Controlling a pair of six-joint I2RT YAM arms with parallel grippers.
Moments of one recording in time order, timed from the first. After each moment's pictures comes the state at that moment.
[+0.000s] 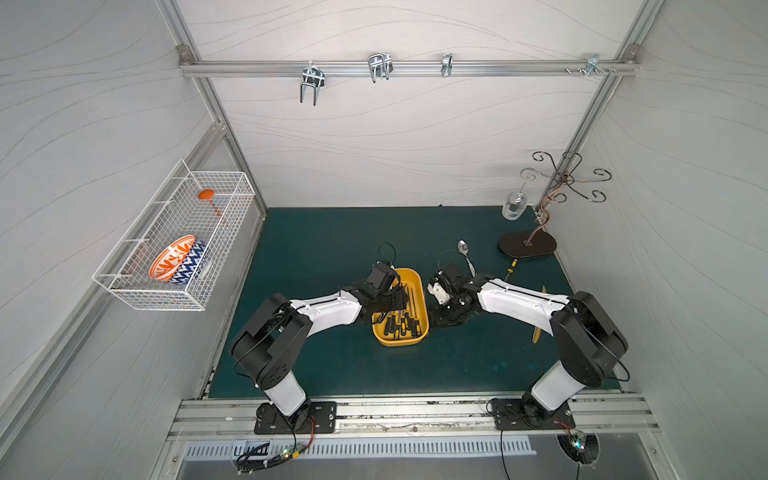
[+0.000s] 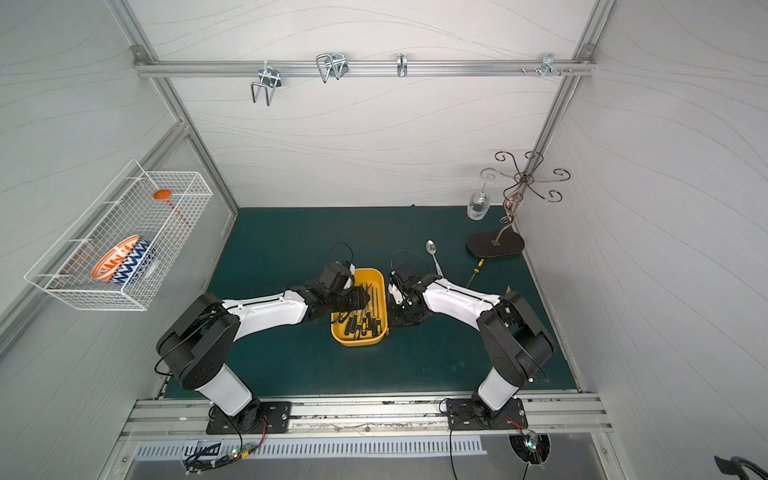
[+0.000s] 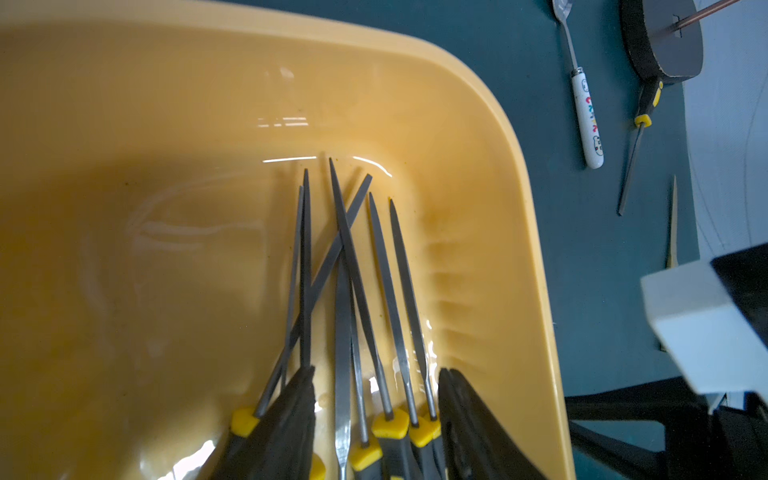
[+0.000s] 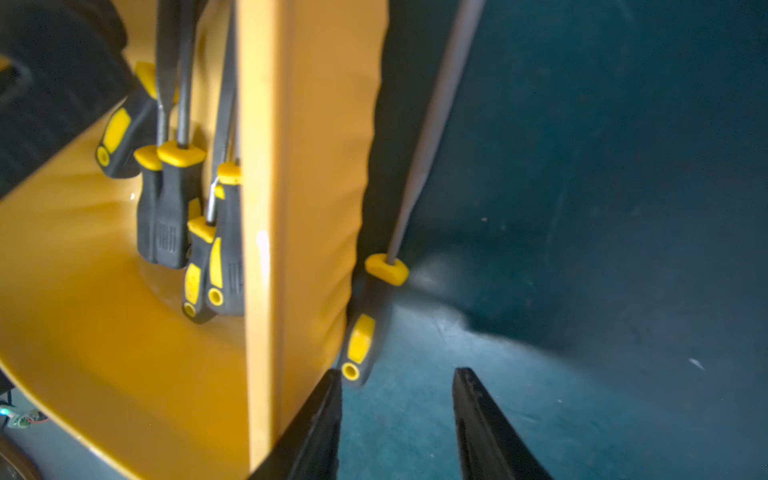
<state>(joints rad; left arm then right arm) -0.66 1.65 0.86 -0.07 0.12 -0.71 0.73 1.63 0.98 -0.64 -0.28 0.39</state>
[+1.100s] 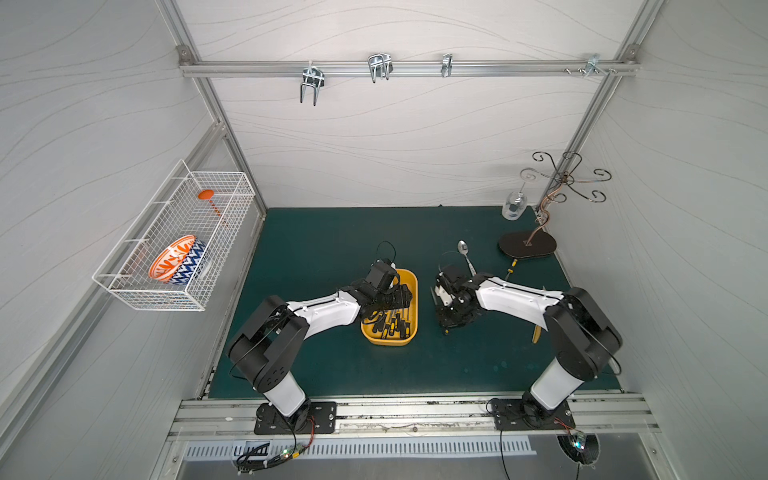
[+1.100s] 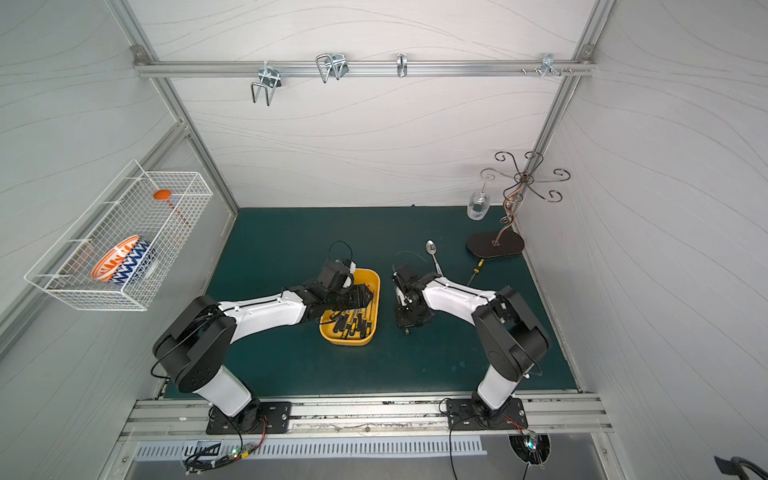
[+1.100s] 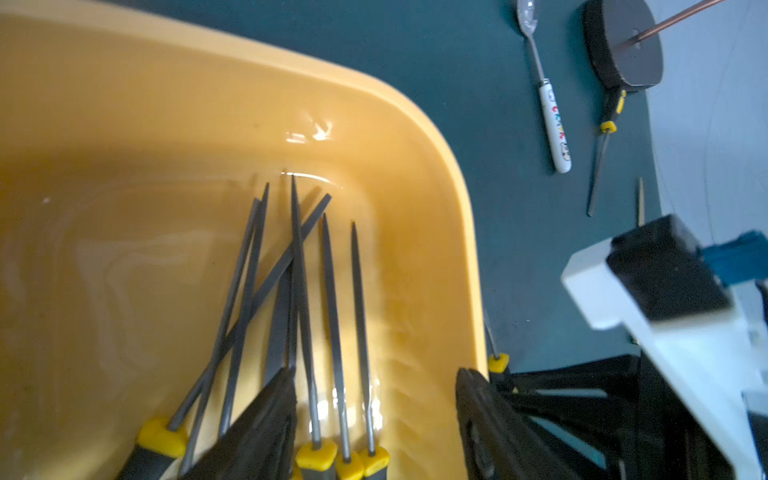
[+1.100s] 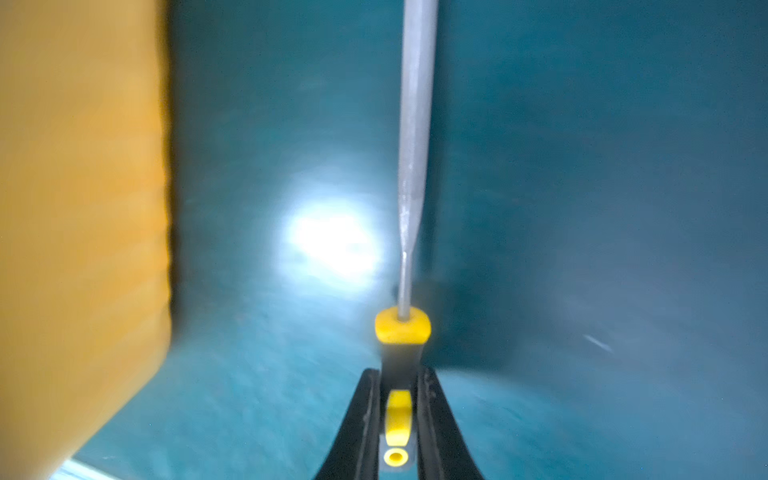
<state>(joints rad) -0.66 1.62 0.85 -0.02 0.16 -0.71 0.65 1.60 0.94 -0.68 -0.19 0.40</state>
